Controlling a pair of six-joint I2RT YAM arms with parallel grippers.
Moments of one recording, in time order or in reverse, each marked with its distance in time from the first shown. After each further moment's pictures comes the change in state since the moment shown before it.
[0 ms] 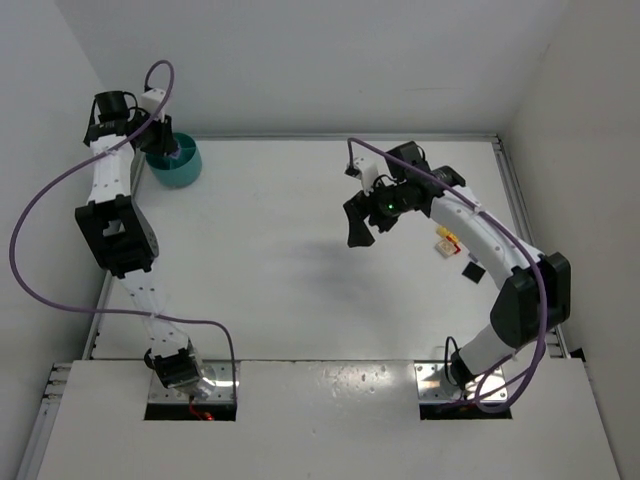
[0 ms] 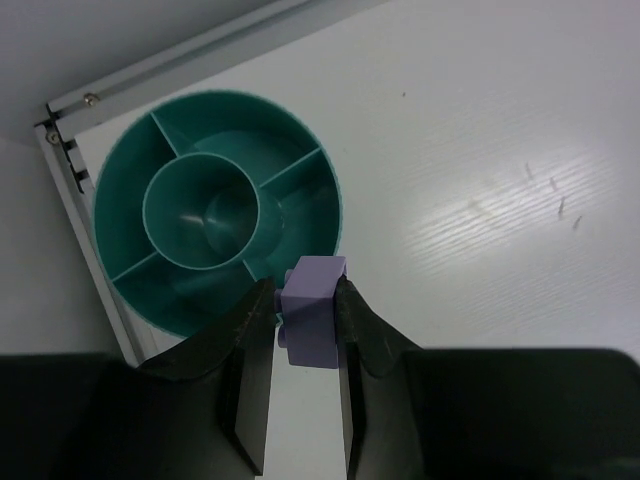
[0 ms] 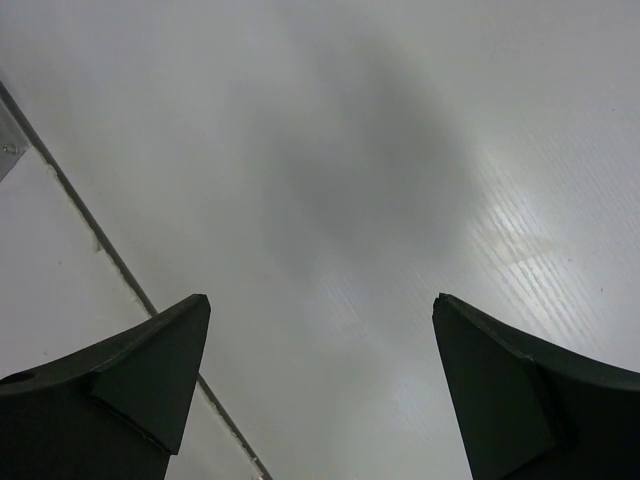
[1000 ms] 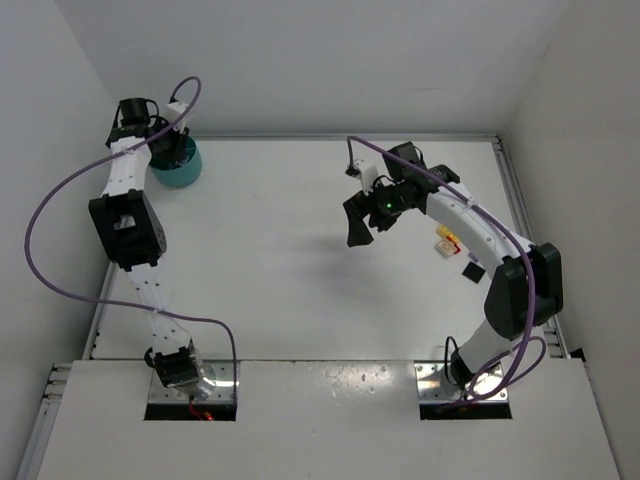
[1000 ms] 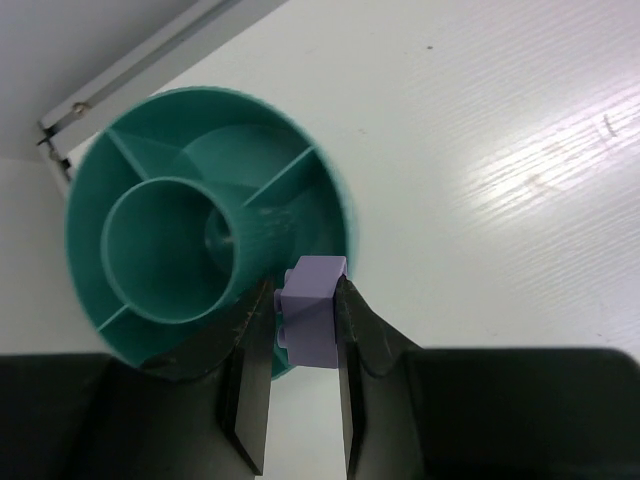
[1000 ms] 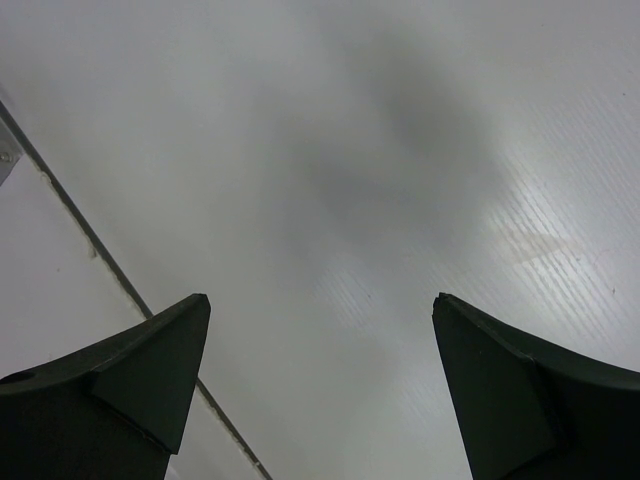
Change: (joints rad) left arm -0.049 0.108 0.026 0.010 -0.120 0.187; right arm -0.026 0.057 0.000 0.016 -0.014 0.016
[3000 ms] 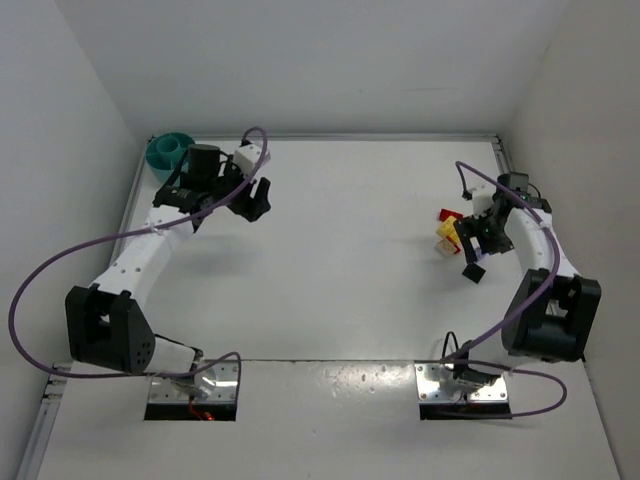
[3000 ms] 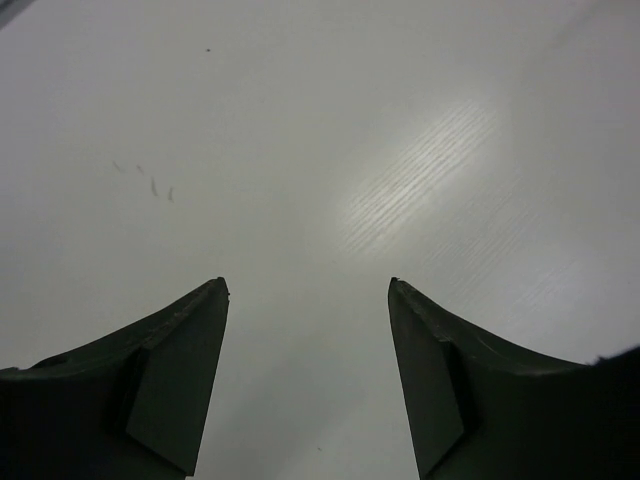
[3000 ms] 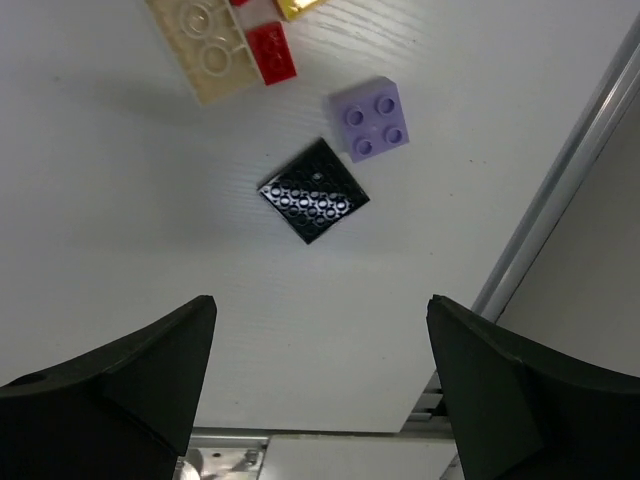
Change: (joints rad) left arm -0.471 -0.873 -0.921 0.200 0.008 -0.326; right arm -0.629 -0.191 -0.334 -0.026 0.502 -0.262
